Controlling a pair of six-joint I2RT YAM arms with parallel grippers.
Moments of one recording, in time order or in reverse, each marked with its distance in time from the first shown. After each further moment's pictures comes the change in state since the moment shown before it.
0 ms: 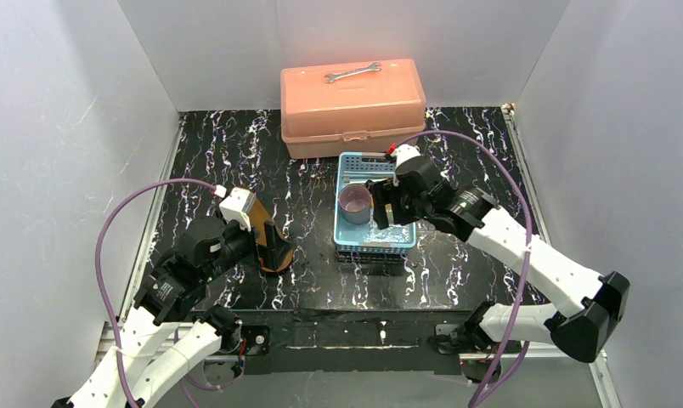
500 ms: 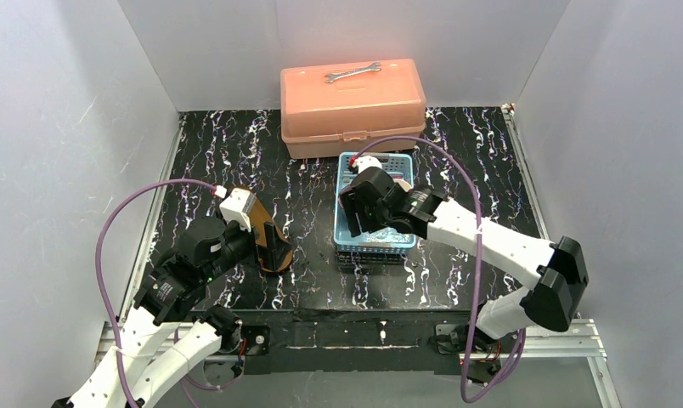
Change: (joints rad) left arm 0.000 0.000 0.000 -0.012 0.004 0.000; right arm 0.161 0.229 0.068 0.040 0.074 0.095
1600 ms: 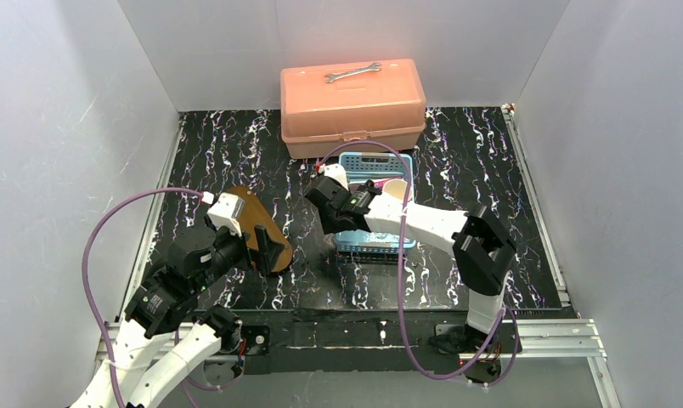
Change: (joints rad) left arm 0.000 -0.075 0.000 -0.033 -0.069 0.000; right arm 0.074 0.412 0.180 0.092 0.139 0.156
